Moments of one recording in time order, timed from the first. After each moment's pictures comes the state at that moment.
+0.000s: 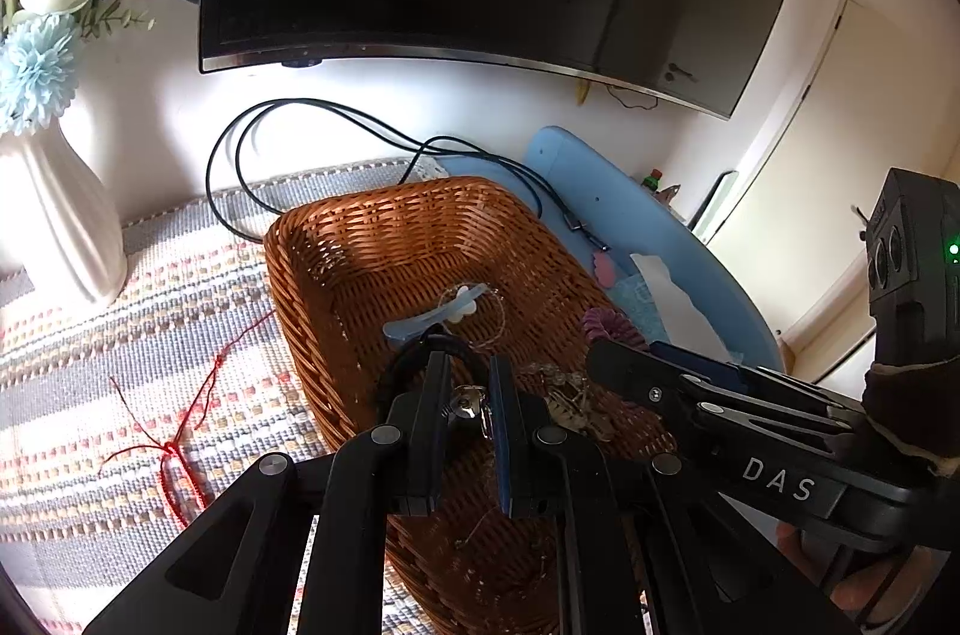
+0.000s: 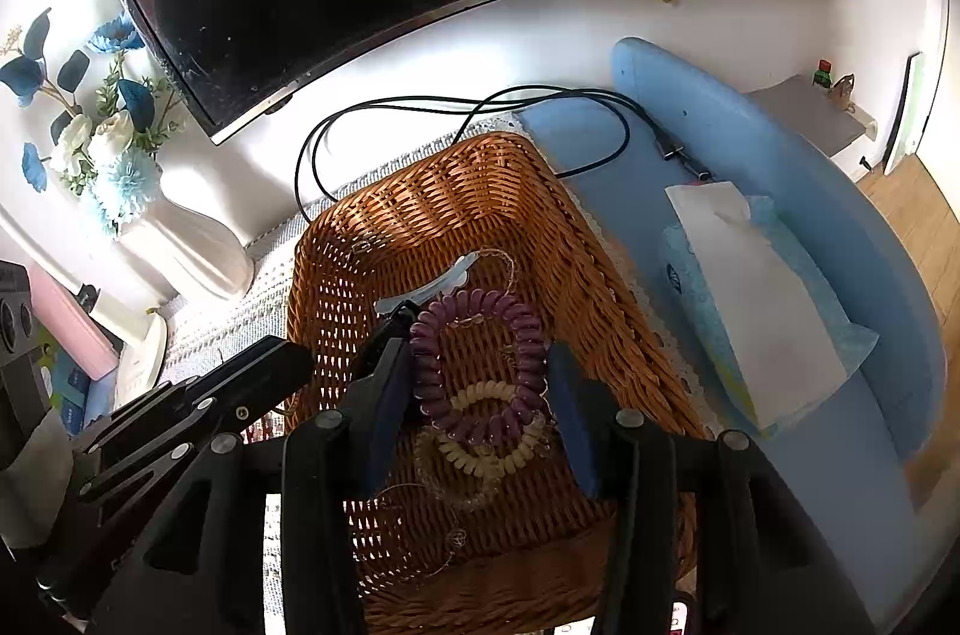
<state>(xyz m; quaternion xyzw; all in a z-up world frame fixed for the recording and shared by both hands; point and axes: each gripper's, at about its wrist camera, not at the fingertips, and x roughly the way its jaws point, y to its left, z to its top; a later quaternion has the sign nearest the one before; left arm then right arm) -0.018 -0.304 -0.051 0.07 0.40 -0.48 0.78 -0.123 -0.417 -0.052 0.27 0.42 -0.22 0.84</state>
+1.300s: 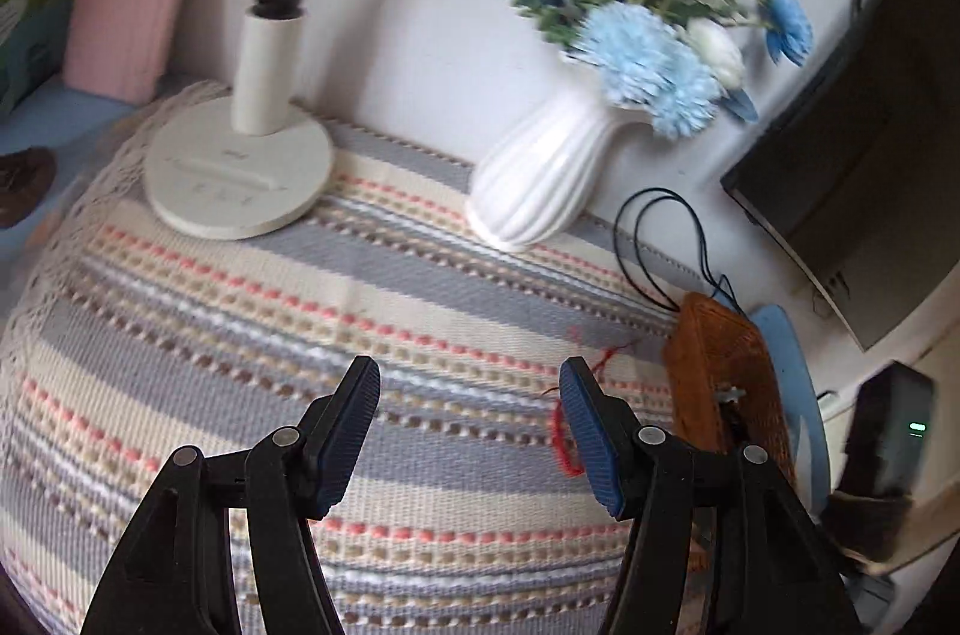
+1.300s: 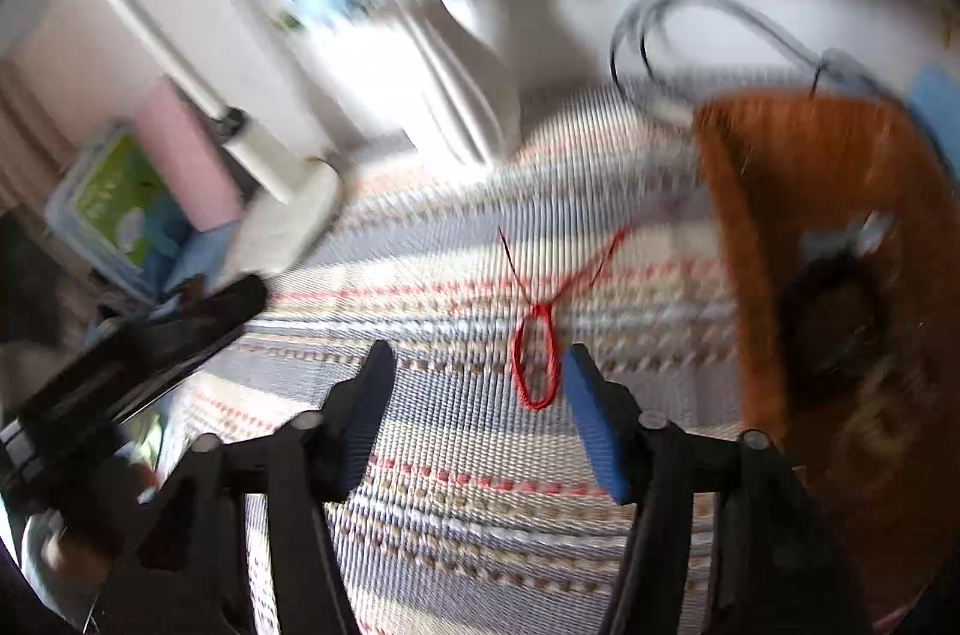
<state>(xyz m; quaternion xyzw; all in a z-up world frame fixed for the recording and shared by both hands) 0.066 -0.055 -0.058 -0.13 0.45 -0.23 0.85 -0.002 -0.244 -0.091 0.22 0.49 -0.03 0.84</state>
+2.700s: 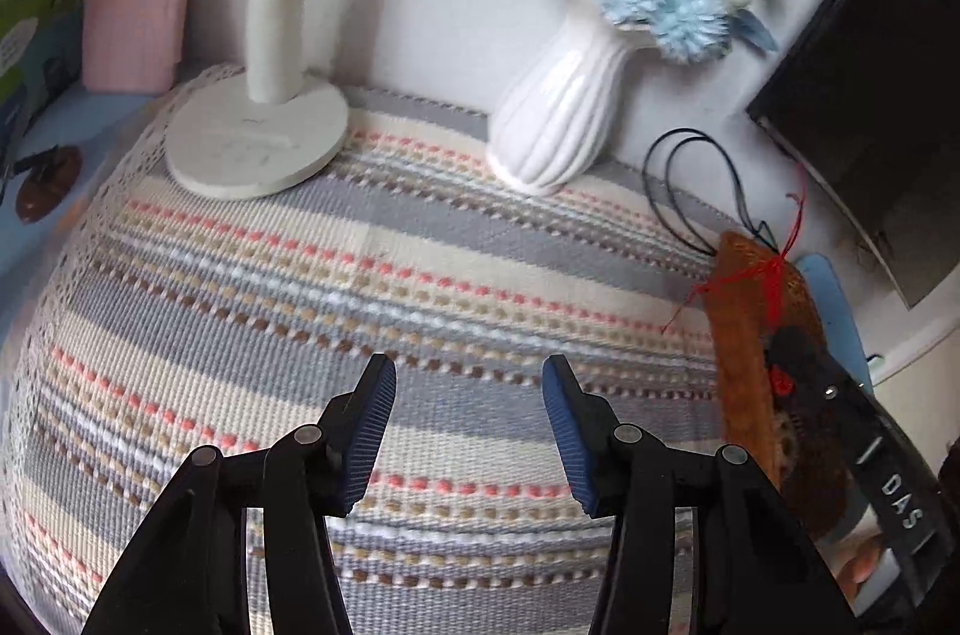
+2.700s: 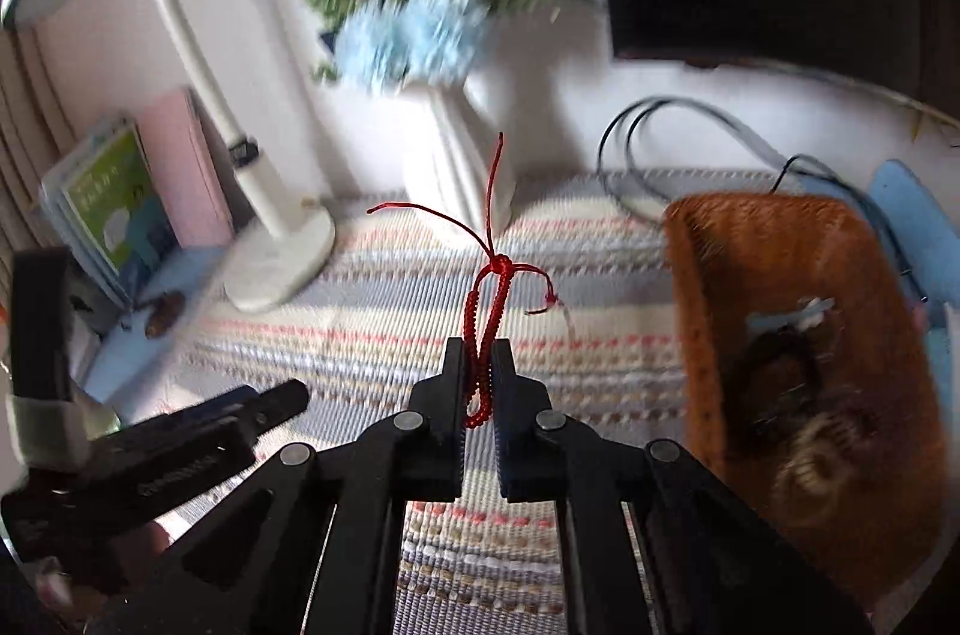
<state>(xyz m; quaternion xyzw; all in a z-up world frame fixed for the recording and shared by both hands) 0.049 -0.084 -0.065 -0.06 0.48 -0.20 0.85 -0.035 -0.248 -0.020 0.15 0.39 -0.05 0.91</state>
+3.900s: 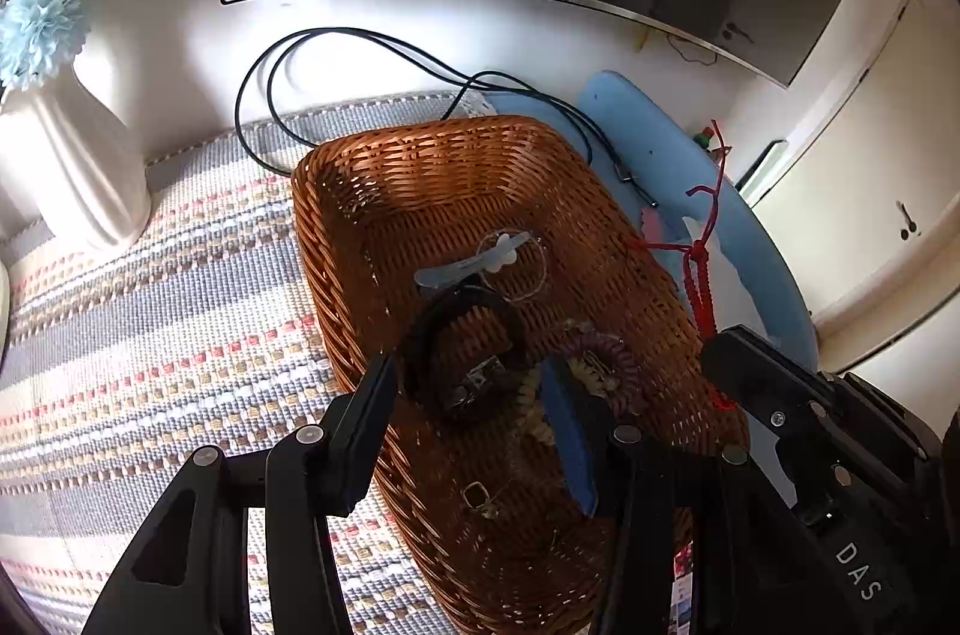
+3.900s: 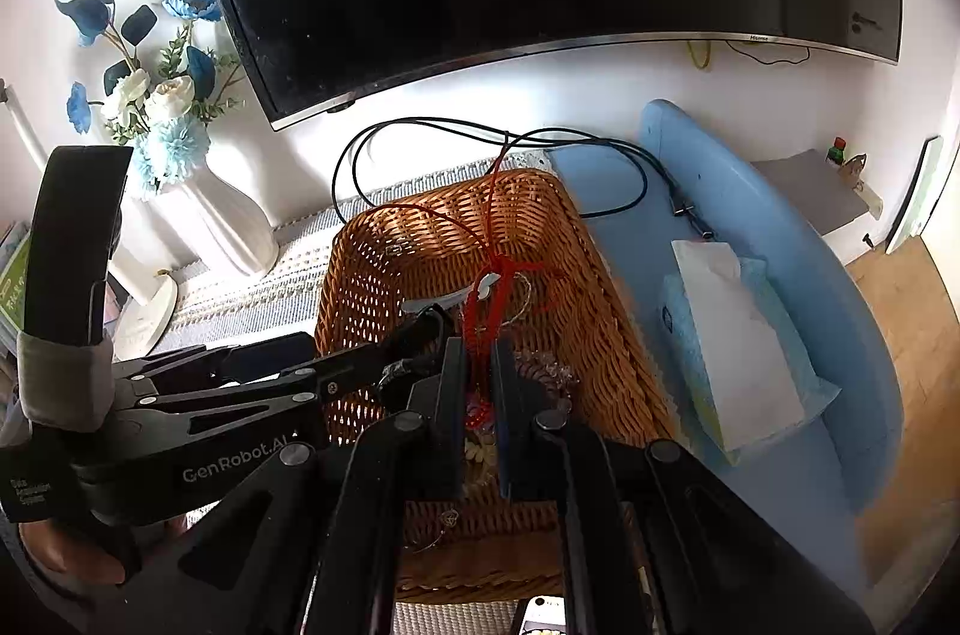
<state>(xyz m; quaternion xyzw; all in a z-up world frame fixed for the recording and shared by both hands) -0.010 -0.325 -0.066 0.11 0.48 -0.41 0.77 -0.130 -0.396 -0.023 0.19 0.41 -0.19 0.87</state>
